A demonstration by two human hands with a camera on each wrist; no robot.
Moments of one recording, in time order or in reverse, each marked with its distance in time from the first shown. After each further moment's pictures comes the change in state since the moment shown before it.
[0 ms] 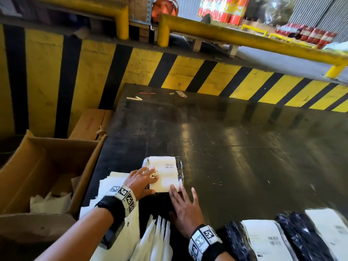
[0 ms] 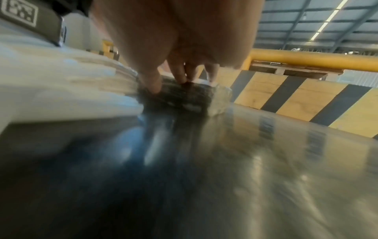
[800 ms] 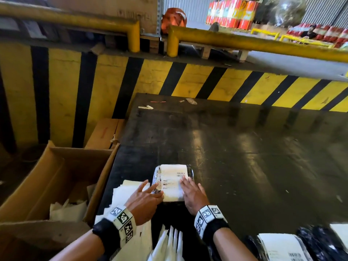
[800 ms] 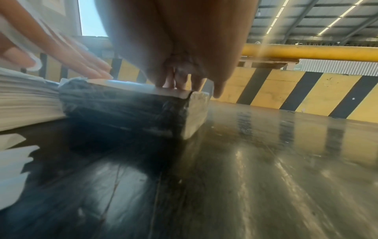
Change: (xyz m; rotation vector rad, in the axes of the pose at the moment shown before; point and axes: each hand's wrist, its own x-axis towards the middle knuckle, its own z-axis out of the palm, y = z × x) left_hand -0.040 -0.001 0.004 0.217 0.105 0.166; right_hand 0.074 0.021 -0.022 0.324 -0.119 0.088
